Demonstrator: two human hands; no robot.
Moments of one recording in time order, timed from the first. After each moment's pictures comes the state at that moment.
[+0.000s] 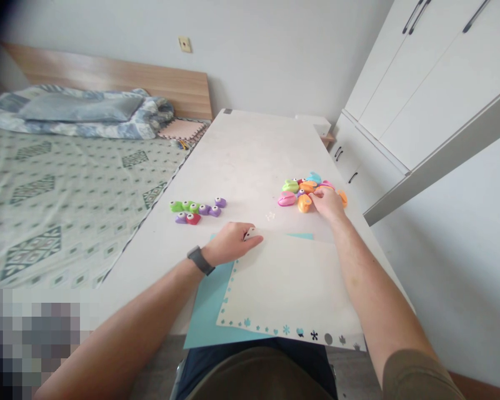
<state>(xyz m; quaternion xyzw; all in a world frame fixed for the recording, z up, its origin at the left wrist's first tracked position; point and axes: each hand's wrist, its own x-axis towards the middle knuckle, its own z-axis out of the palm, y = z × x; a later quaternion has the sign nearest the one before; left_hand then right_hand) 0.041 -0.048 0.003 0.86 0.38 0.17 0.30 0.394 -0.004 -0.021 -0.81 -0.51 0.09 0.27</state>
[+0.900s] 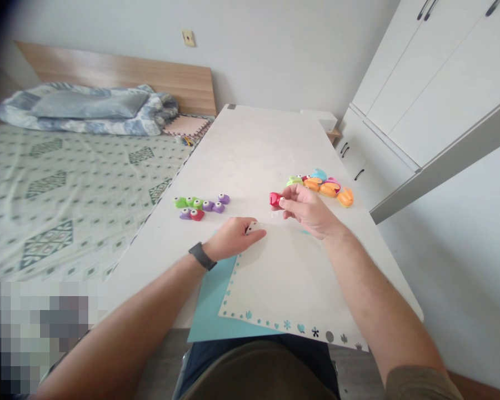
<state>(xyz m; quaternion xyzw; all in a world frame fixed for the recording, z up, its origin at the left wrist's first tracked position) 0.042 -0.048 0.005 0.82 0.39 0.21 0.37 0.270 -0.072 0.063 -0.45 -0.50 0.56 0.47</state>
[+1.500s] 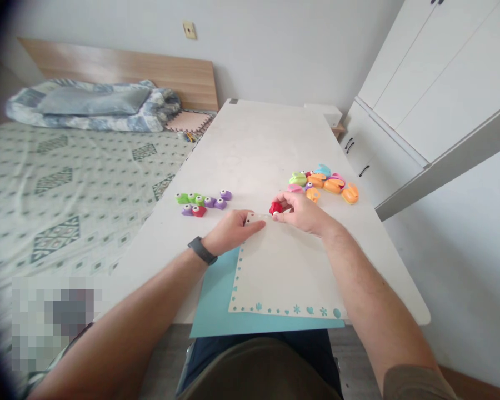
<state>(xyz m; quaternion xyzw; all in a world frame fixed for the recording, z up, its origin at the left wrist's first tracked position) 0.040 -0.046 0.009 0.73 0.45 0.21 0.46 0.271 -0.063 0.041 -0.51 -0.66 0.45 0.31</state>
